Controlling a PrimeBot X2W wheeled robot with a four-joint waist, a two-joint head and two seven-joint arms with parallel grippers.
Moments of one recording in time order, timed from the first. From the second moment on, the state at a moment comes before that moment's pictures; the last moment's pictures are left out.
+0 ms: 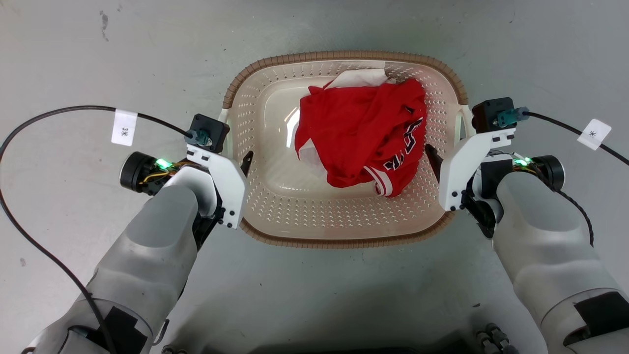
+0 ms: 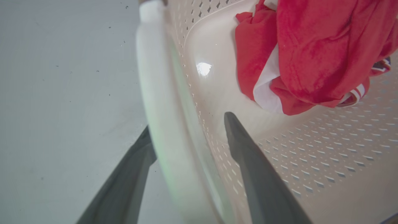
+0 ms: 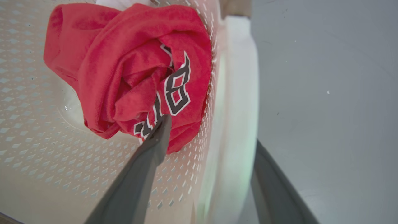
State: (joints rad) left arm -0.94 0.21 -0.75 1.12 -0.55 -0.13 -0.04; right arm -0.95 -0.05 0.24 1.23 0.27 0.13 0.06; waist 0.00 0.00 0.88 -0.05
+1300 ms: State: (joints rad) left arm -0.87 0.28 -1.10 0.98 -0.95 -0.13 0.29; right arm -0.90 -0.05 0.30 1.29 0.23 0.13 0.42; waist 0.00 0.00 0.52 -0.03
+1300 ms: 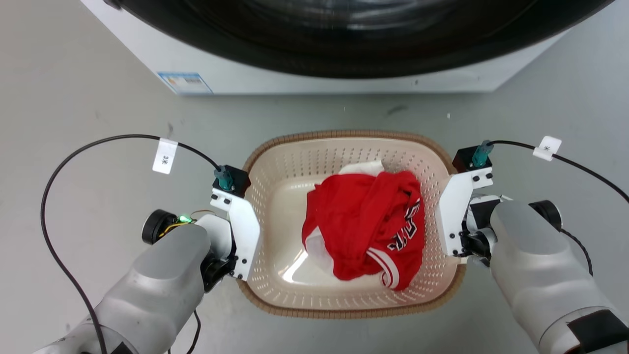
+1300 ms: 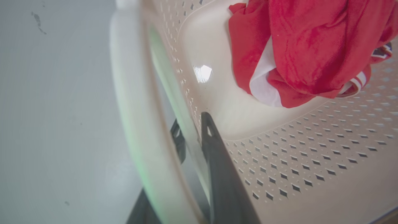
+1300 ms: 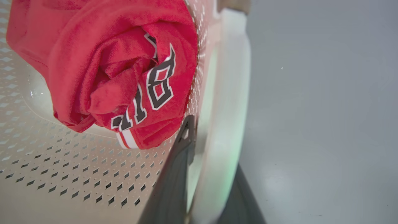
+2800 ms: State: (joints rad) left arm -0.78 0.37 -1.27 0.82 -1.22 -0.12 0.77; right arm -0.78 -0.05 0.52 1.23 0.49 0.13 0.83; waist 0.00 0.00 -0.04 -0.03
